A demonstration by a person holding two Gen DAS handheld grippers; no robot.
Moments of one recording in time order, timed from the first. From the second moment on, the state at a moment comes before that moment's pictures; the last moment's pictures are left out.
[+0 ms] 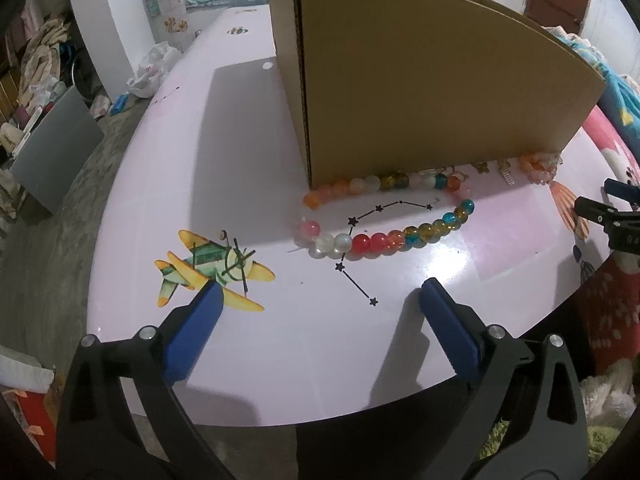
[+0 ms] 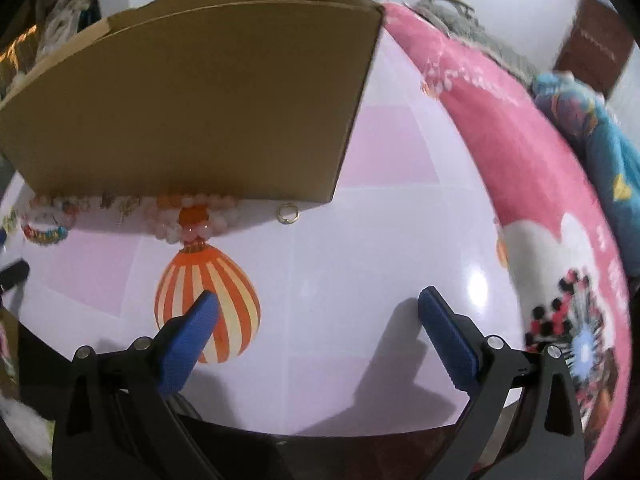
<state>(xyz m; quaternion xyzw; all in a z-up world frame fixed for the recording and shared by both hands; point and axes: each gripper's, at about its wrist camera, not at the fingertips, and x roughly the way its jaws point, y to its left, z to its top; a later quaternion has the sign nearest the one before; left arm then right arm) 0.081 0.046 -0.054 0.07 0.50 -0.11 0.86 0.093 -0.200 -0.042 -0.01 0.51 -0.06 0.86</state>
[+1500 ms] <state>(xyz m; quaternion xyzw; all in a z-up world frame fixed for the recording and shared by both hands) 0.119 0.063 -0.044 0.02 0.49 -0.15 0.86 0.128 -0.060 -0.046 0.12 0.51 0.19 0.83</state>
